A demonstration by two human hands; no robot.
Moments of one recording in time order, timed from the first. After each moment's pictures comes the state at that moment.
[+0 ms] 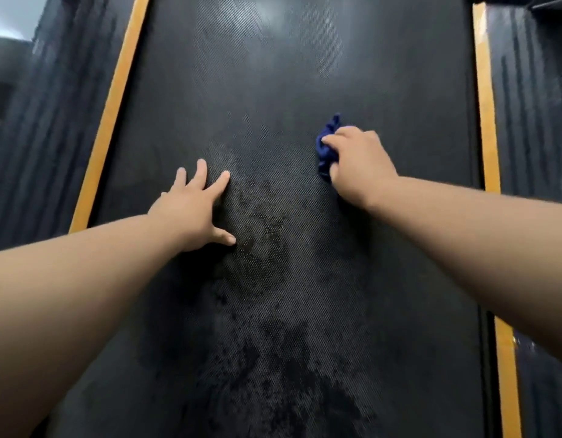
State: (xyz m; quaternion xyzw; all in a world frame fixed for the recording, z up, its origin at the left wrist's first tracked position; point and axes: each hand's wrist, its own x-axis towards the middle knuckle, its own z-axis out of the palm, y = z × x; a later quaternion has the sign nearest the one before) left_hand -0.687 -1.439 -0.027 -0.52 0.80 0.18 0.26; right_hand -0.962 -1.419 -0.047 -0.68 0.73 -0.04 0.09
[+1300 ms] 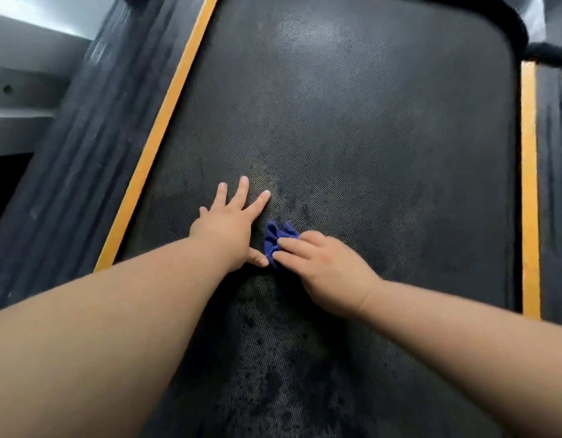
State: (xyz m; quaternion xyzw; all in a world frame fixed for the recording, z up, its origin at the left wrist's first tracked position) left_hand -0.683 -1.443 -0.031 -0.53 0.78 0.23 0.24; right_hand -0.862 -1.354 -0.043 -0.88 0.44 -0.05 0.16
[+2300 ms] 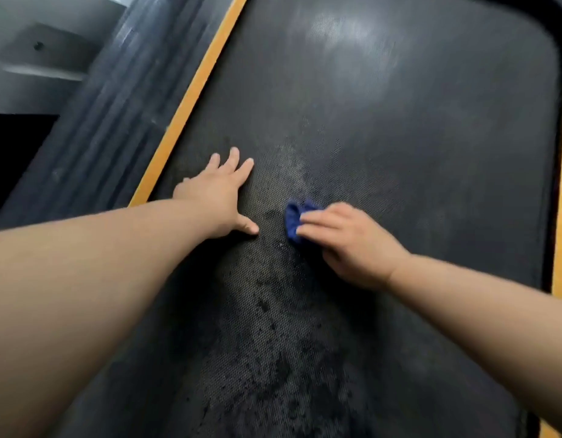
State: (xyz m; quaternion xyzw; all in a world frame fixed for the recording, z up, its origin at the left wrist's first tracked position) left_hand -0.634 -1.461 -0.036 -0.58 0.76 0.22 0.19; right_hand -0.874 -1.384 -0.050 -0.89 0.42 -0.08 0.14
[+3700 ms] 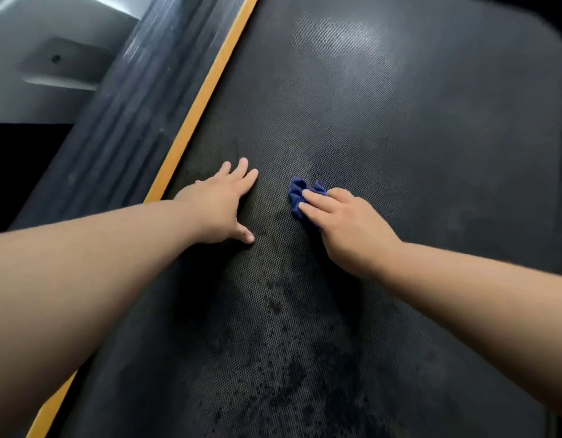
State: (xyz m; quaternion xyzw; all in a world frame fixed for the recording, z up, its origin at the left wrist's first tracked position) left_hand -0.616 -1.458 -0.033 -0.52 0.80 0.24 0.20; right_hand -0.848 -1.397 -0.049 -0.86 0.50 -0.02 0.09
